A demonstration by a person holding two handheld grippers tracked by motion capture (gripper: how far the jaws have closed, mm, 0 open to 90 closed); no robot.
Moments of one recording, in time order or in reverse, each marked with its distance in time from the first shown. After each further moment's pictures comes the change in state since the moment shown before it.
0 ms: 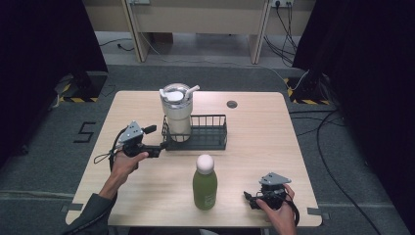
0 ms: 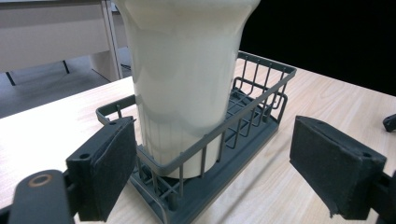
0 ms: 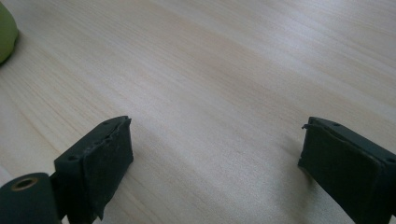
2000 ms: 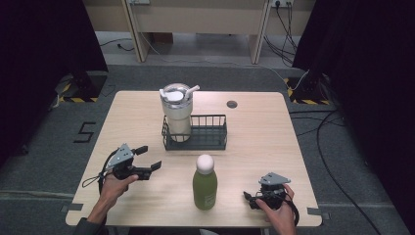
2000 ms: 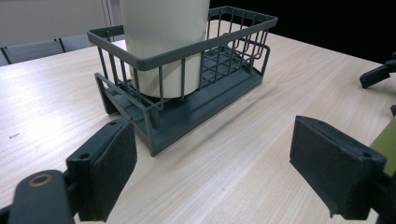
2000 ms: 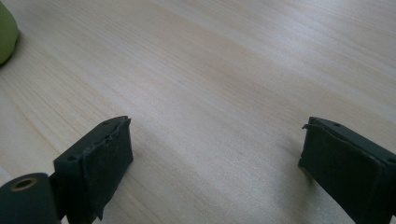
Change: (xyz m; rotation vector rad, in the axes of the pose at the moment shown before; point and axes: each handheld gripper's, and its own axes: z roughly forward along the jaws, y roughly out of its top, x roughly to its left) left arm -0.018 -0.051 -0.042 0.048 0.000 -0.023; right arm 0.000 0.001 0.001 0.000 0.001 -0.007
